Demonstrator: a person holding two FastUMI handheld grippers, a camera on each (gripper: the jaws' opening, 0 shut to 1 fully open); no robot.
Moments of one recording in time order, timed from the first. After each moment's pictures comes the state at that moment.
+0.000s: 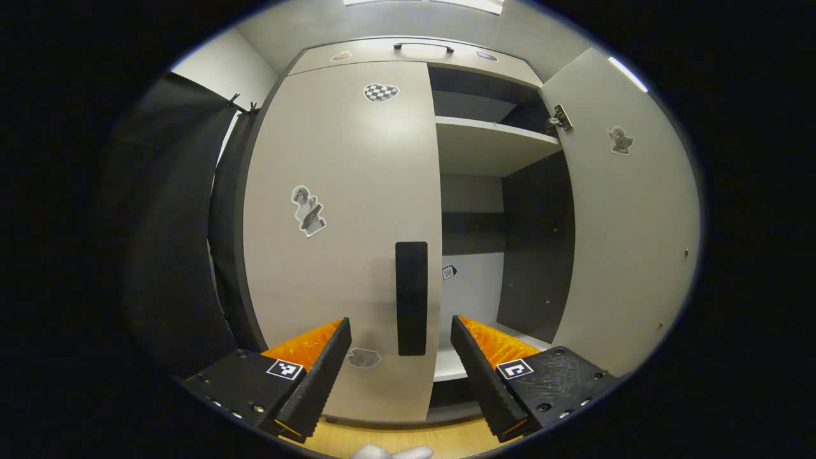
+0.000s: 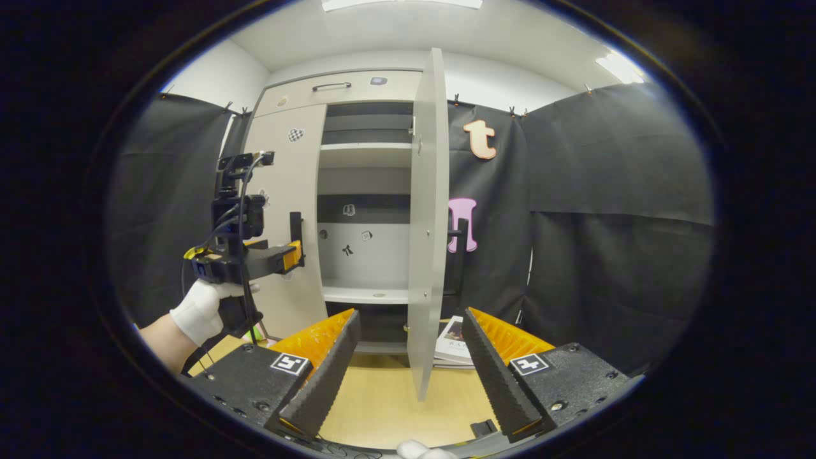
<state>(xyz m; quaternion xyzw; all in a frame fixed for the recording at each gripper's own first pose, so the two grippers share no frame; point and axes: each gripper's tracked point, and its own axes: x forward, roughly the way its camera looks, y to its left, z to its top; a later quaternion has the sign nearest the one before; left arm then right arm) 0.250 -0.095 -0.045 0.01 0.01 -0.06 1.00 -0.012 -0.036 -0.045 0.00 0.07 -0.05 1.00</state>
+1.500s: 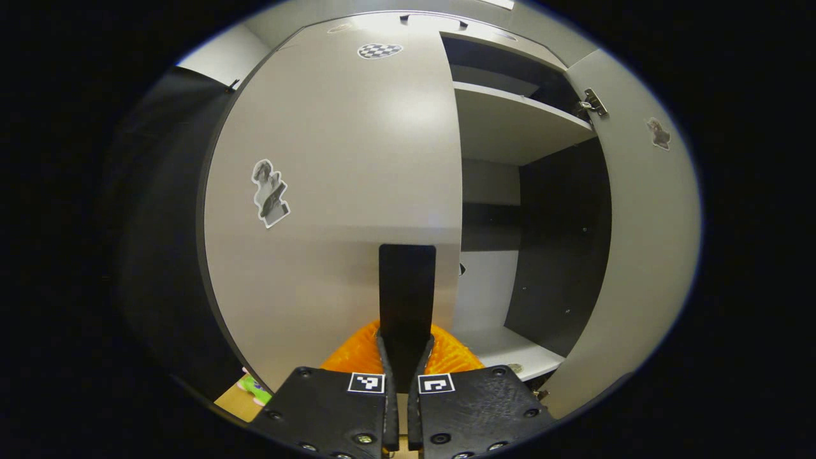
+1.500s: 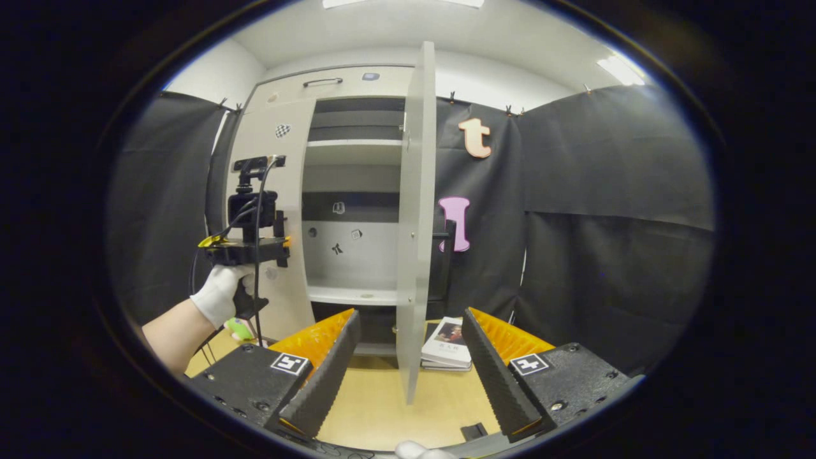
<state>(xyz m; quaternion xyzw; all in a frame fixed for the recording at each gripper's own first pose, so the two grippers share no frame) 0.302 -0.101 -0.056 -0.01 0.04 -0.04 1.00 0.001 -0.053 -0.039 -0.01 0.07 -0.06 1.00</state>
